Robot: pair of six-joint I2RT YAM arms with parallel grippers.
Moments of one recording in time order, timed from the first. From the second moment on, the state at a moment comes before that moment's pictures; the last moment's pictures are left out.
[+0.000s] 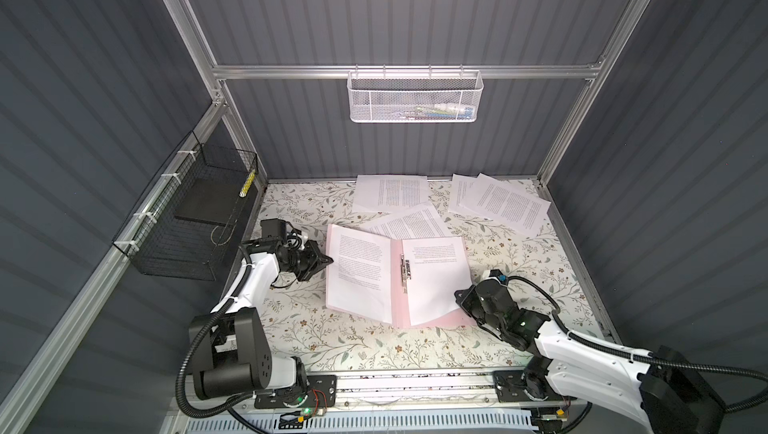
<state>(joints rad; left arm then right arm) 0.10 1.39 0.92 -0.69 0.73 -0.54 0.72 0.98 0.26 0.05 0.14 1.30</state>
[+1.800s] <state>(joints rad) 0.10 1.39 0.92 -0.69 0.73 -0.54 0.74 0.91 0.18 0.04 0.12 1.30</state>
